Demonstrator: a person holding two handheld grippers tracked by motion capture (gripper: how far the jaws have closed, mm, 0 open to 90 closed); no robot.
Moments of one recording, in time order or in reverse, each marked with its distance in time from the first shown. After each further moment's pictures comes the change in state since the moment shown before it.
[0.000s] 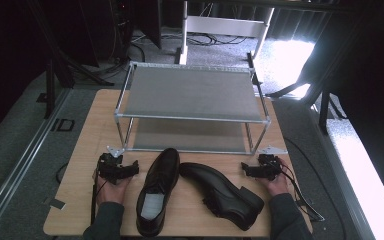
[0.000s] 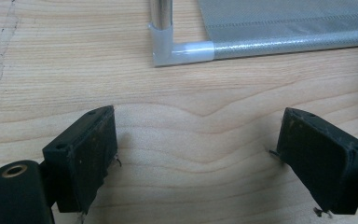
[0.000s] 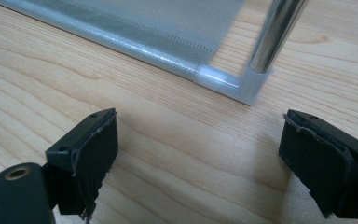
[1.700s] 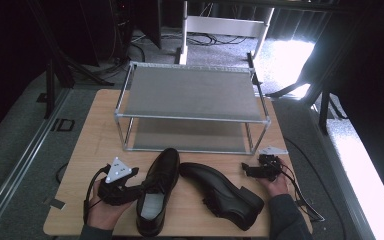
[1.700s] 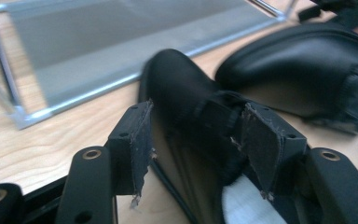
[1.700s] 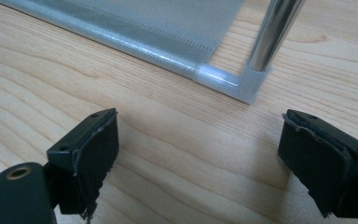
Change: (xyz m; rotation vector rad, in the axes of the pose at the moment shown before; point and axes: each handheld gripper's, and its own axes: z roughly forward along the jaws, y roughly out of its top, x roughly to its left) left arm -0.051 0.004 -0.139 -0.124 -0.434 0.294; right arm 0.000 -0.001 -0.001 -0.002 0.003 0.002
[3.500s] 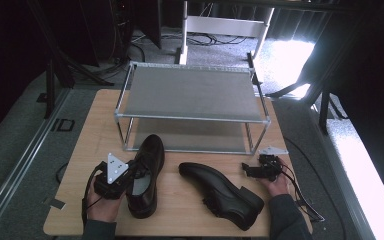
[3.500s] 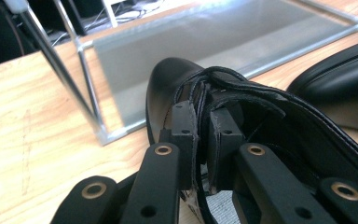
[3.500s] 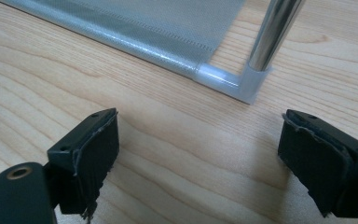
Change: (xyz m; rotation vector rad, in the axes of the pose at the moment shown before) left arm 0.015 -0.001 0.006 -0.075 0.281 0.043; right arm -0.001 0.000 0.000 0.000 0.004 -0.005
